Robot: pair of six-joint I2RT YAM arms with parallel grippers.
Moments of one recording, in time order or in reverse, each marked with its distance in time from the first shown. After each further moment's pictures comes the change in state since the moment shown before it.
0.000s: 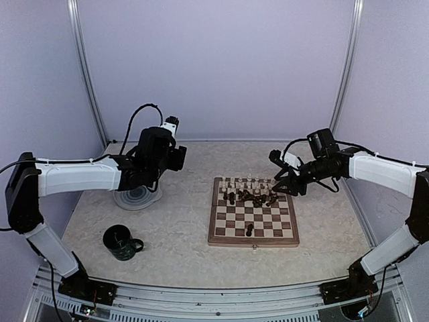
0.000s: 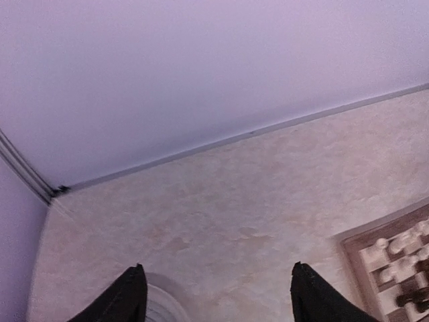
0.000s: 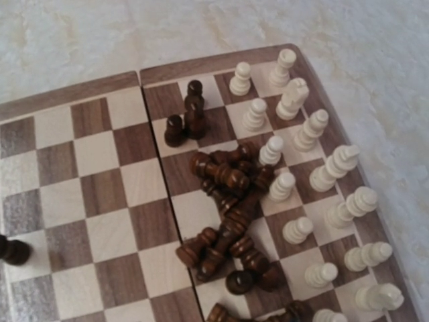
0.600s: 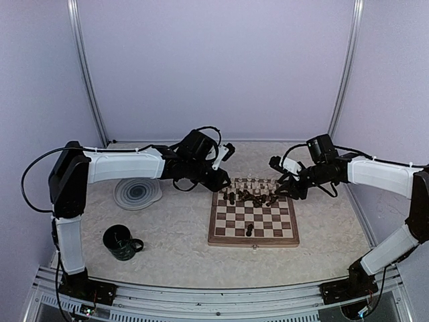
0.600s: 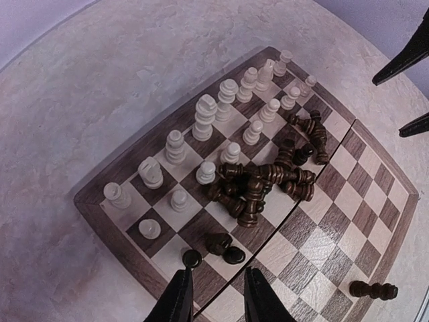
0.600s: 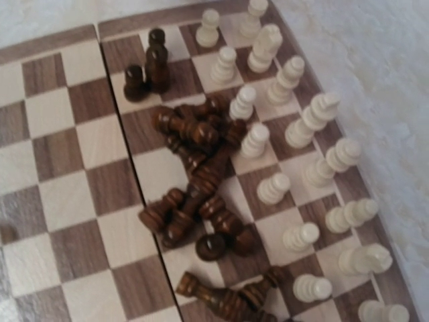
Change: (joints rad) left arm -0.058 0.366 0.411 -0.385 0.777 -0.070; right arm 0.000 0.007 -0.063 0.064 0.105 -0.019
